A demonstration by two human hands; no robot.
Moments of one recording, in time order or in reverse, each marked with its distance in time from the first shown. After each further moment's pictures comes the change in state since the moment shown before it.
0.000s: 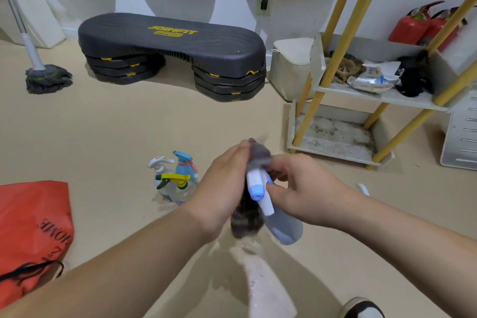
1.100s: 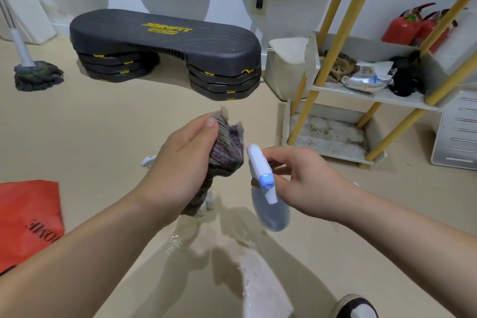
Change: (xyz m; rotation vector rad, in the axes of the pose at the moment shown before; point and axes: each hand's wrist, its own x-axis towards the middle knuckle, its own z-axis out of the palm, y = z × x) left_hand -0.005 0.025 -0.036 0.148 0.231 0.169; right_hand -0.005 -0.001 -0.009 0.141 0.002 0.016
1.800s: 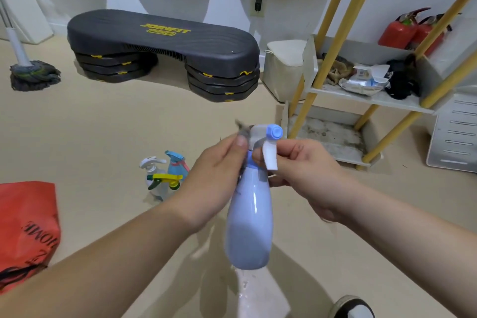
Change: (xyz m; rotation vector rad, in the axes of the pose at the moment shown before) left_hand -0.004 -0.017 0.030 -0.039 -0.203 0.030; right_hand 0.005 -0.013 0.000 0.623 0.065 0.156
